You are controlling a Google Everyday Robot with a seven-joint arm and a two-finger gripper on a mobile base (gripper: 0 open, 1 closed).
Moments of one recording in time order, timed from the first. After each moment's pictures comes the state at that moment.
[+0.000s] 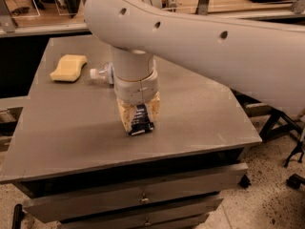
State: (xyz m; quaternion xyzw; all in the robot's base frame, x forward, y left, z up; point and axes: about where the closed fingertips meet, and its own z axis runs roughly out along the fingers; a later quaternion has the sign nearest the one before) arm 0.473 0.015 0.825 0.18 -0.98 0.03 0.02
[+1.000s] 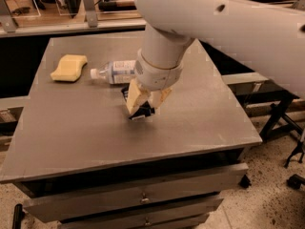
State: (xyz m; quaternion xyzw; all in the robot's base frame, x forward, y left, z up) arm 0.496 0.002 0.860 0.20 -0.97 -0.08 -0.07
